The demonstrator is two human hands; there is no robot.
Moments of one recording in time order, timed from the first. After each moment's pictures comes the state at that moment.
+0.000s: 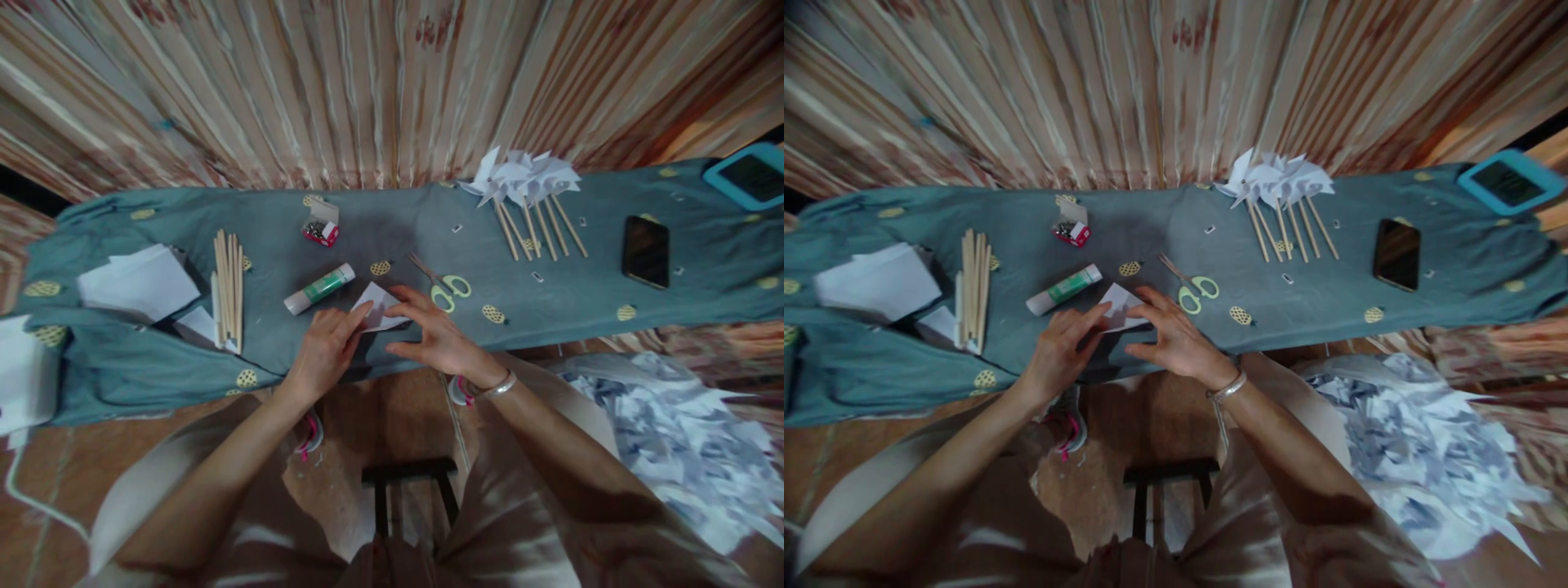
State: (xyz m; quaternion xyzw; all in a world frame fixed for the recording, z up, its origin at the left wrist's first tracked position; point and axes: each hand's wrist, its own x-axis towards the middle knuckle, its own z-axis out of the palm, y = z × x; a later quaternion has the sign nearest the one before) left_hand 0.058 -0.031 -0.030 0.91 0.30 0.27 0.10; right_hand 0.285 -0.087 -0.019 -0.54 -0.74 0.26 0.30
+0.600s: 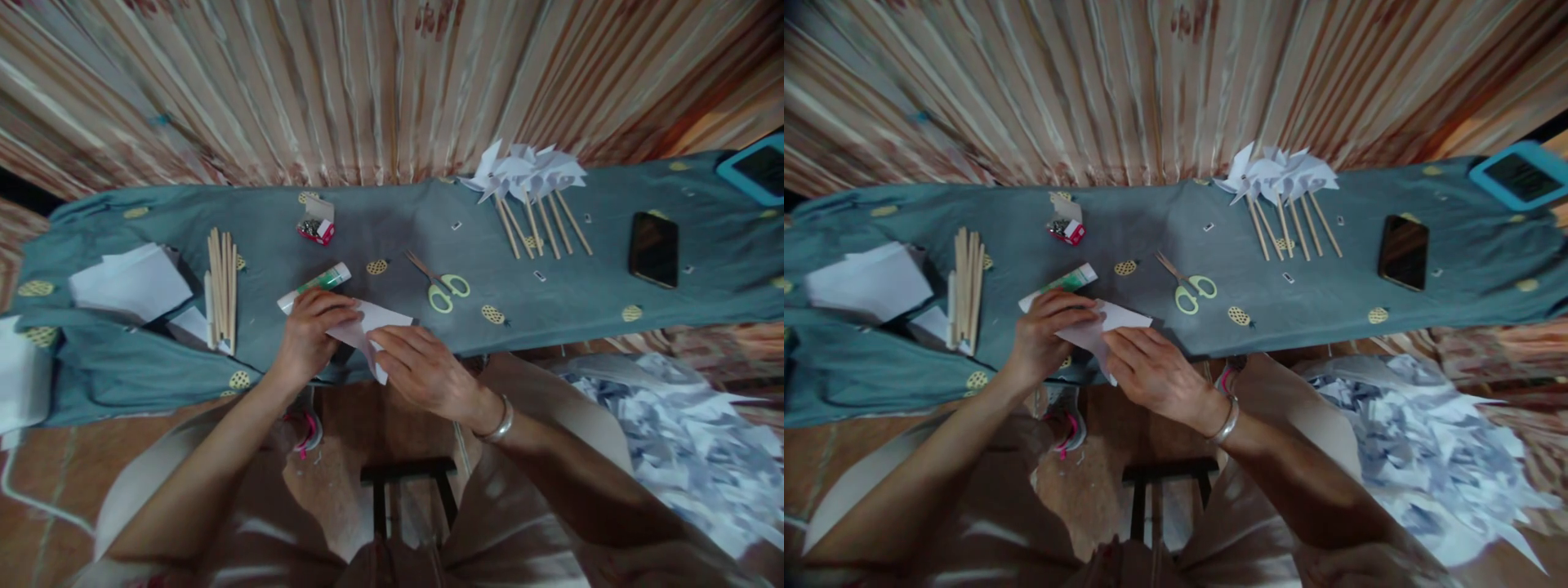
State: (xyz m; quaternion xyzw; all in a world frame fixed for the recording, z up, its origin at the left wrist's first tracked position) left_hand 0.054 -0.006 -0.022 0.90 0.29 0.31 0.14; right_hand 0.259 -0.119 0.003 -0.42 -0.86 -0.01 0.28
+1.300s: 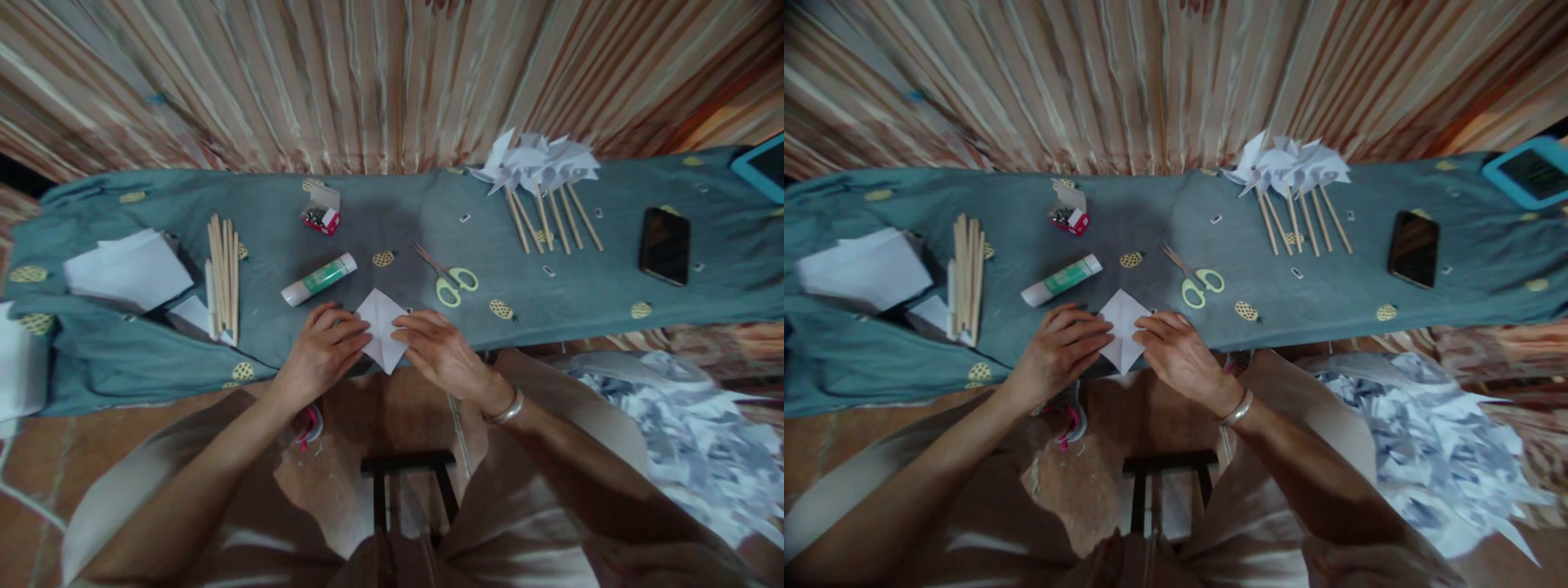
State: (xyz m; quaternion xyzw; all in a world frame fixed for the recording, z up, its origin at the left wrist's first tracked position) left_hand 0.042 -0.037 -0.027 0.94 0.22 0.24 0.12; right_hand 0.280 -0.116 -0.024 -0.50 -0.81 0.13 0.28
